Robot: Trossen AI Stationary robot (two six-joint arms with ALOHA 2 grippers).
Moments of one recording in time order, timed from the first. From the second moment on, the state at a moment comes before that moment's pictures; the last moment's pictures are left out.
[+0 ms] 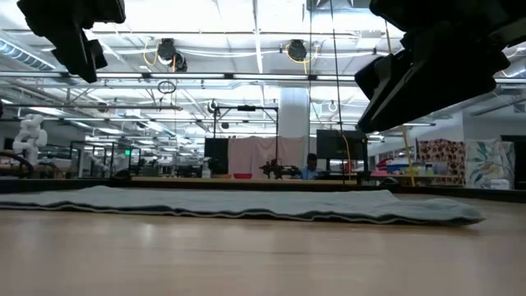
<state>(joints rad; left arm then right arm) -0.19 0.84 0.80 -0.90 0.04 -0.50 0.51 1.61 0.79 0.09 0.26 0.21</state>
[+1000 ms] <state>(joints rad) -0.15 1.34 0.37 0.38 -0.47 -0.33 0.11 1.71 0.48 0.78 0.15 0.15</state>
